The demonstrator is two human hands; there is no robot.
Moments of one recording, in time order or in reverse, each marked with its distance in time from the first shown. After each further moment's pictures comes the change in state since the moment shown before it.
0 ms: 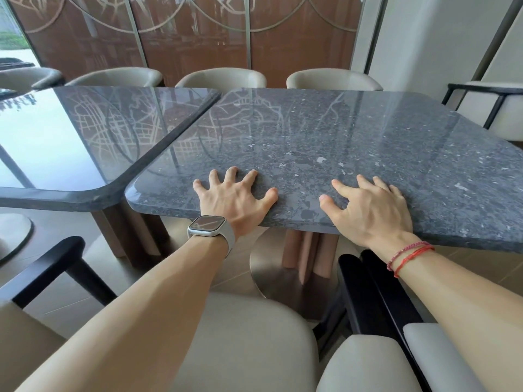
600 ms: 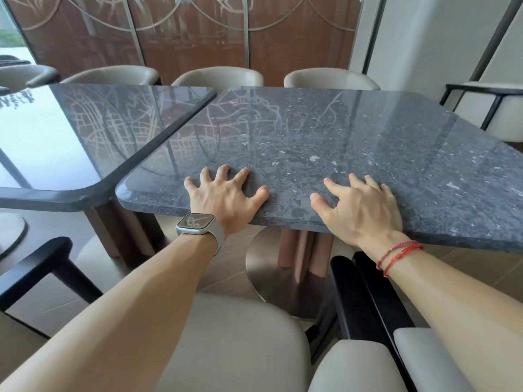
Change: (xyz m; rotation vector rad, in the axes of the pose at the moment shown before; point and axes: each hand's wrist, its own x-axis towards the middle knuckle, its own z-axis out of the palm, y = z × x) left_hand 0.006 0.001 0.004 0.014 0.016 0.005; right_hand 0.005 0.000 0.000 -0.005 -0.008 -0.013
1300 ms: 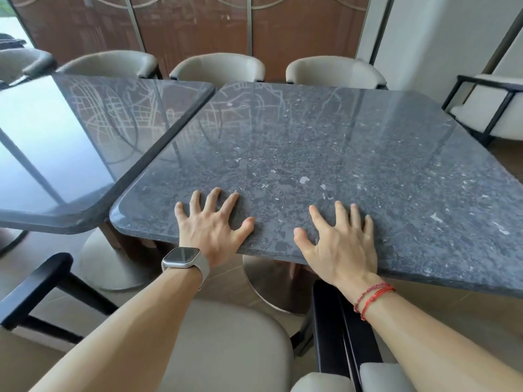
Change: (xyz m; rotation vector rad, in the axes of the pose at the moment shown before) left_hand 0.000 0.002 -0.008 0.031 -0.108 -0.034; right_hand 0.006 0.003 0.004 -0.066 -0.068 -0.018
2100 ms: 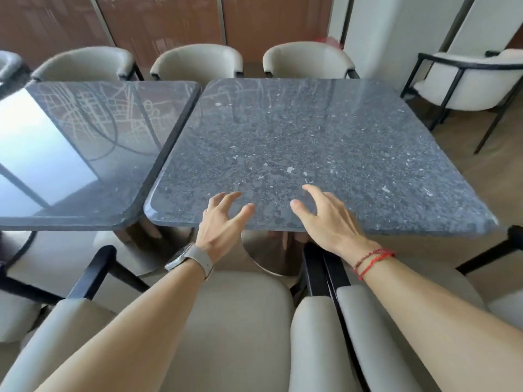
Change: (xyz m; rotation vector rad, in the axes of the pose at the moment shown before) left_hand -0.070 -0.004 -0.120 -0.856 -0.323 -0.095; right_hand -0.066 -0.023 -0.136 0.569 -0.224 0.113
